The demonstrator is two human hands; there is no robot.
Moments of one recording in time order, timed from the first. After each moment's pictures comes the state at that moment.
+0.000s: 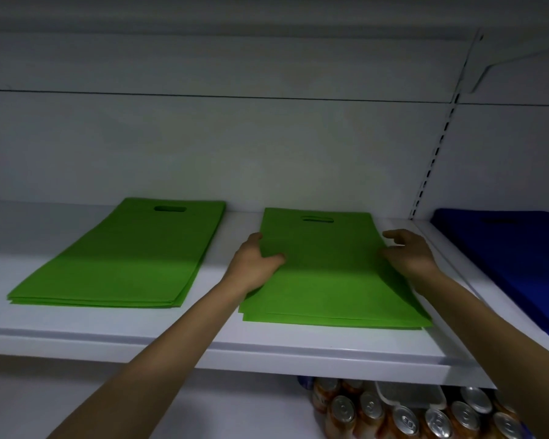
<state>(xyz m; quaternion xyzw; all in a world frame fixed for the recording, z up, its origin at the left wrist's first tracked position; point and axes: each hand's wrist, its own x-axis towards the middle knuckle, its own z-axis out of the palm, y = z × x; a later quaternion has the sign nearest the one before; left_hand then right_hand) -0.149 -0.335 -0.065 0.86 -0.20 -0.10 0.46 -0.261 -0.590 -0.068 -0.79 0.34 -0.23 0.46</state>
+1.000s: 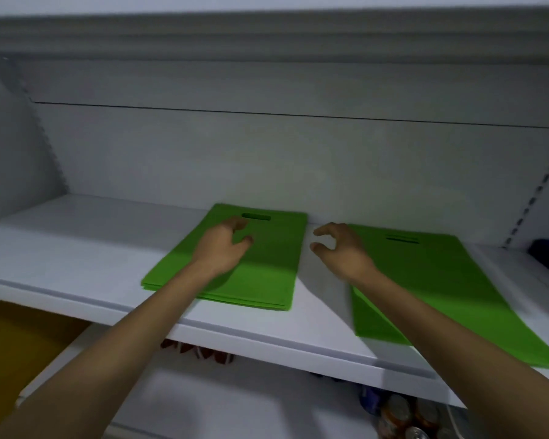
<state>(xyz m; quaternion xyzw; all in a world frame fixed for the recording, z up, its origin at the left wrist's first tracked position) -0.072 -0.148 -0.025 0.91 -0.21 0.07 0.34 -0.141 -0.368 -0.039 -0.92 0.09 -0.20 0.33</state>
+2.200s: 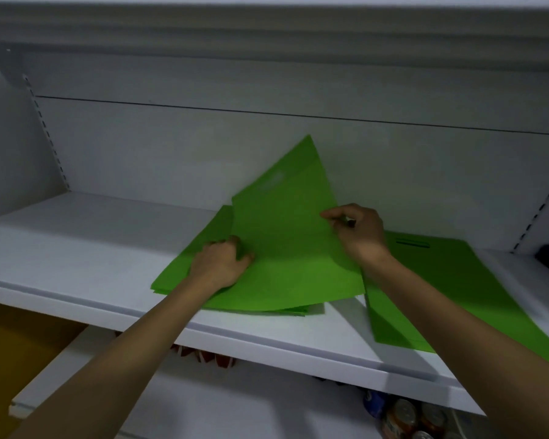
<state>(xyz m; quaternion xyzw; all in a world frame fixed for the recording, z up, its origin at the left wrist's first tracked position) -0.045 -0.120 -0.055 0.97 -0.17 0.02 0.16 -0.125 -0.349 -0.010 -0.84 0.07 -0.32 0.44</state>
